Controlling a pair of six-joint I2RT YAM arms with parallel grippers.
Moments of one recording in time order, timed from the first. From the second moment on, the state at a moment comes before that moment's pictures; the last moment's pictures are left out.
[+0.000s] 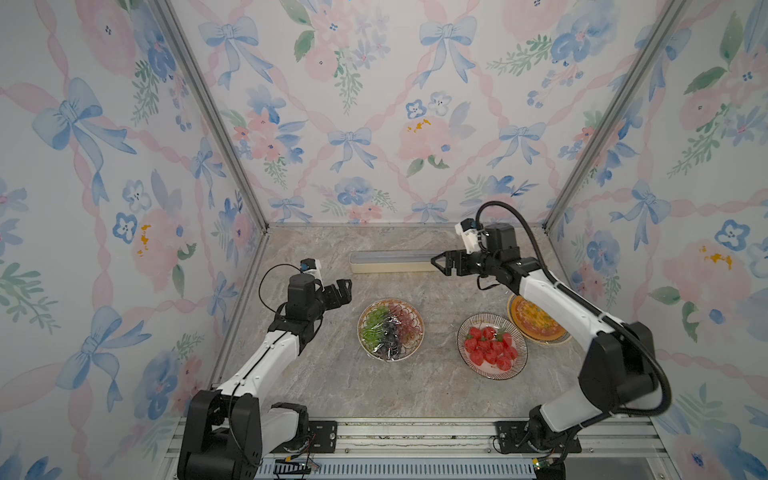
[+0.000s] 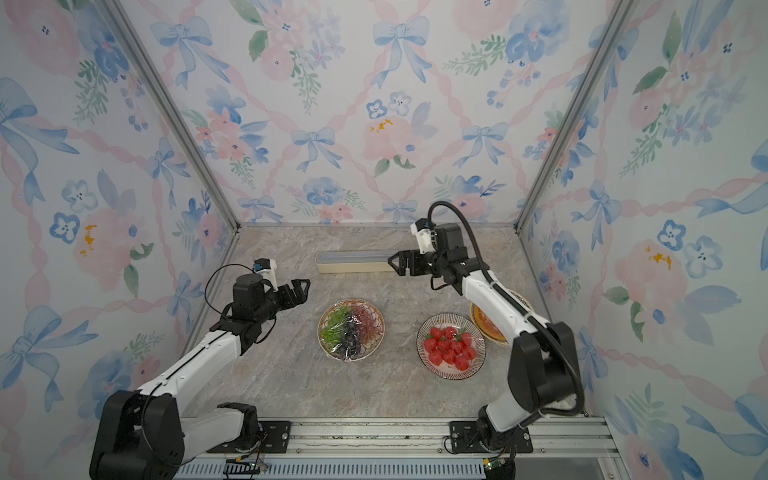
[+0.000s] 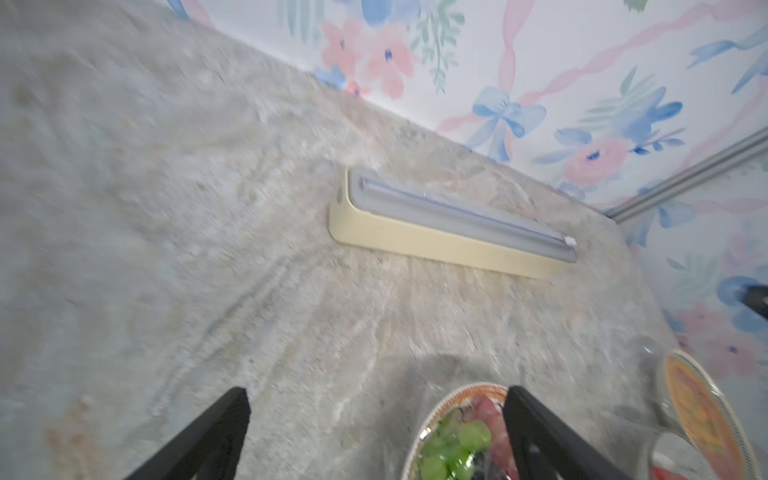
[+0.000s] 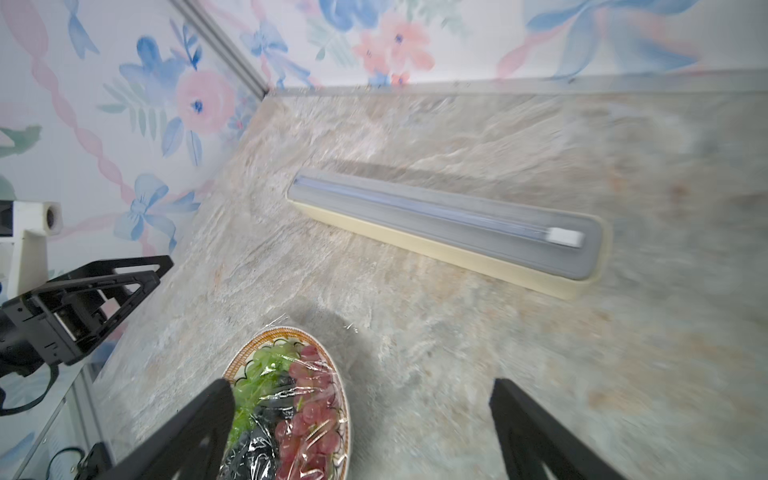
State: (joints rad) left arm -0.13 1.14 0.60 0.07 0.08 -0.39; right arm 0.29 1.46 1.18 -0.31 -0.38 0.22
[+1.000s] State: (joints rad) left arm -0.14 1.33 0.18 0.95 -0.24 -0.05; right arm 0.00 1.53 0.30 0.82 0.05 0.07
